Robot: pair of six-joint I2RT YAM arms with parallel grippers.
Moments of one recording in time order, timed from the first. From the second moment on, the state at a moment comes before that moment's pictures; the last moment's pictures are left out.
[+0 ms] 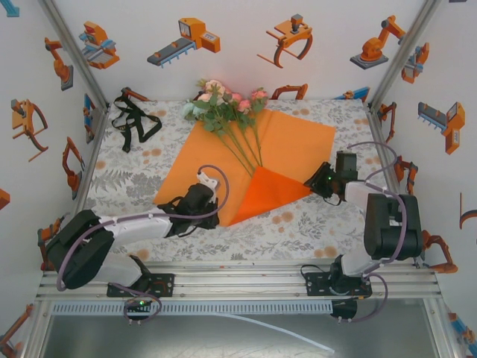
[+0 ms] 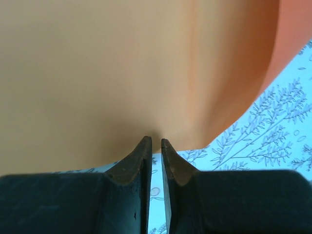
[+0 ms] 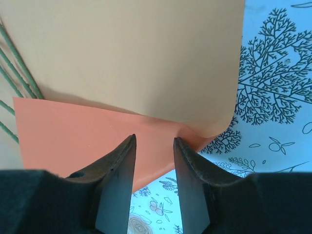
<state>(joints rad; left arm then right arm) -0.85 1.36 0.54 -0.02 -0.08 -0.48 -0.03 1.53 0.64 0.01 -0.31 0.59</state>
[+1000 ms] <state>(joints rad) -0.20 1.11 0.48 -0.37 -0.07 -0.96 0.45 1.37 0.68 -0.14 -0.26 0.59</state>
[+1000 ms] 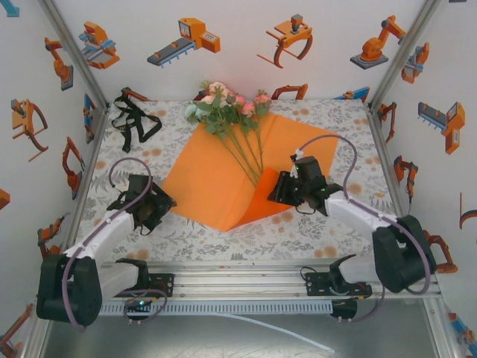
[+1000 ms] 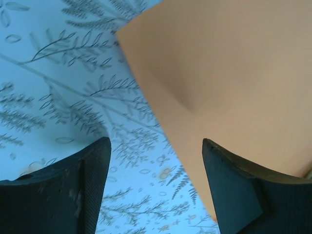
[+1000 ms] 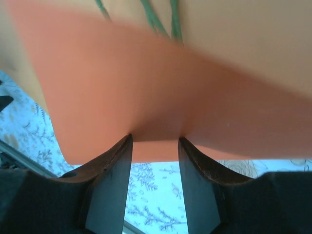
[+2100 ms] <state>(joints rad) -0.37 1.25 0.60 -0.18 0.03 -0.95 0.45 1.61 0.77 0.05 -0.19 0.59</state>
